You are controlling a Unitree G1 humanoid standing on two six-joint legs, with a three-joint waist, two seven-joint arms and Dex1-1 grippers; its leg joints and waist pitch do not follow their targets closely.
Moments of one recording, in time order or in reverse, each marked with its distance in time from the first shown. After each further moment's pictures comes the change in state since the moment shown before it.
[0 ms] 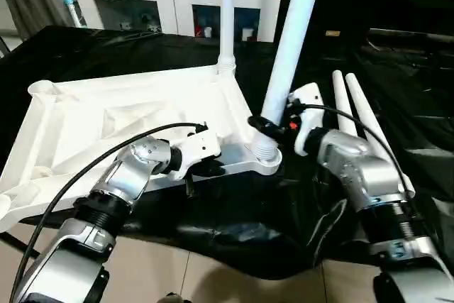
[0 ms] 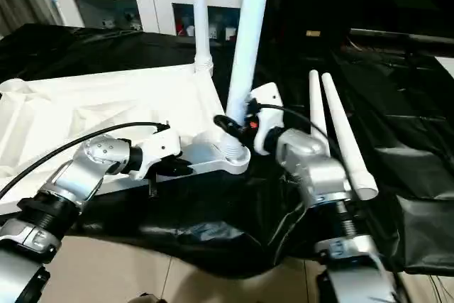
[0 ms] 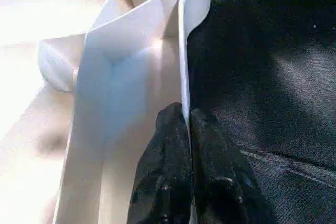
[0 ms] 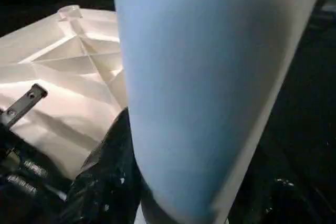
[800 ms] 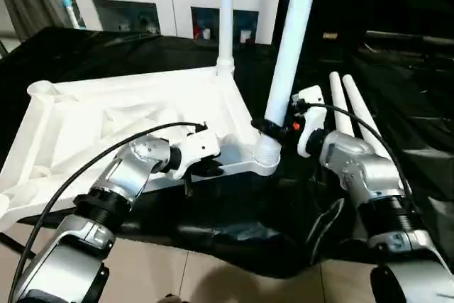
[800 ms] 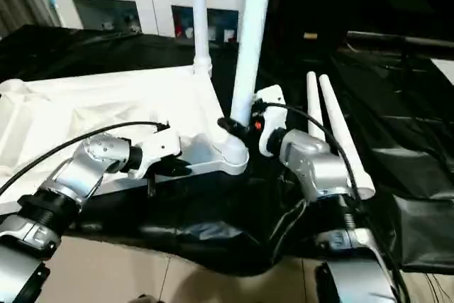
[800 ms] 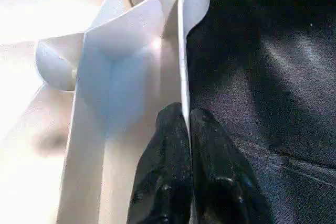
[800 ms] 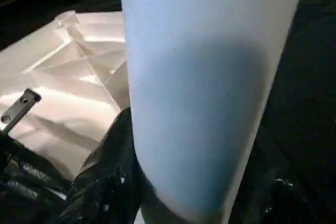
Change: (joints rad) left arm -0.018 0.003 -0.012 0.031 0.001 -0.003 -0.006; right arm -0.036 0.039 -0.070 0.145 0.041 0.000 0.005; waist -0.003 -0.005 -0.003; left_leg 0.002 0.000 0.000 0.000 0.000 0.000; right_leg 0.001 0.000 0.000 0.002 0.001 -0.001
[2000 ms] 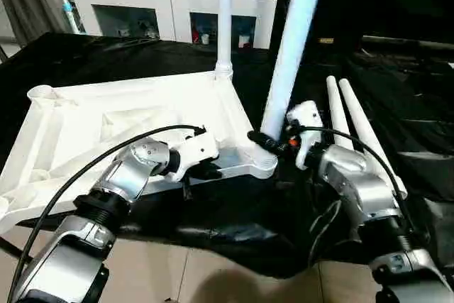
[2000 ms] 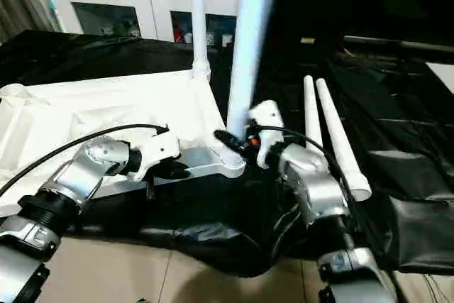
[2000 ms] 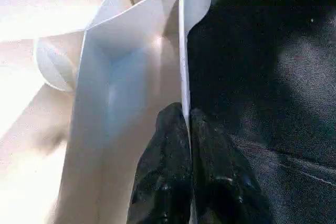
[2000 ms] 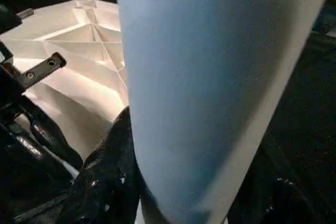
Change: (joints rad) left arm 0.002 0.004 -0.011 0.031 0.001 -0.005 0.008; right arm 0.109 -0.026 0.124 -0.048 -0.120 -0.252 0.067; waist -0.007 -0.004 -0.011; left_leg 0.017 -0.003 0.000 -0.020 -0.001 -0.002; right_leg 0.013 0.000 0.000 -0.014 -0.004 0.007
